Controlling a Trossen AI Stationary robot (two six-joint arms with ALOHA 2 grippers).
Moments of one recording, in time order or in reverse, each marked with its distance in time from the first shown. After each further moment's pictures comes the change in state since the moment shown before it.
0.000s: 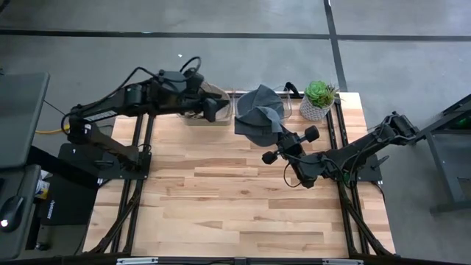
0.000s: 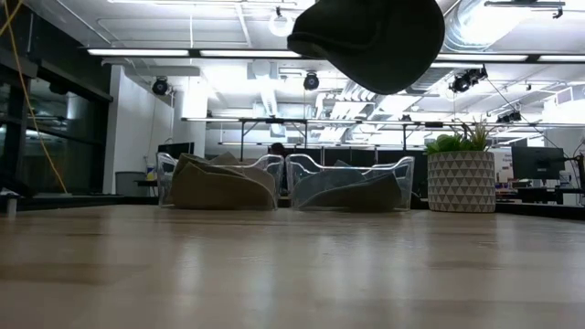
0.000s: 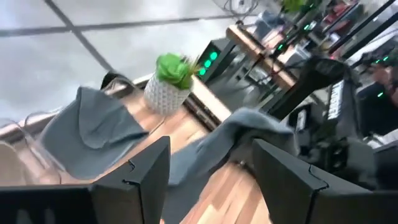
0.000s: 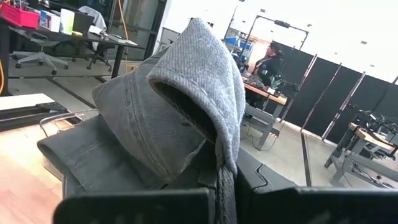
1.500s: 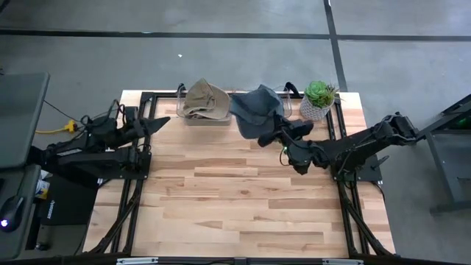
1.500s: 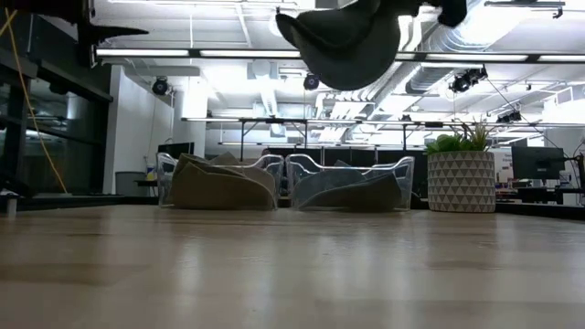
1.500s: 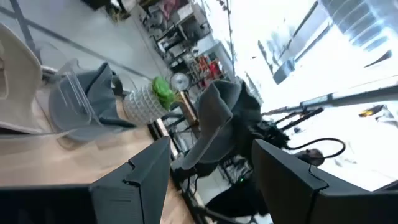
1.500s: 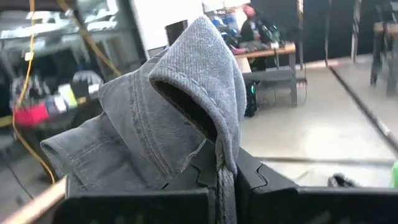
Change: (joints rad) left arm -0.001 -1.205 -1.239 0.485 -0.053 -0.341; right arm -0.151 -0.002 0.000 -0.065 -0.097 0.590
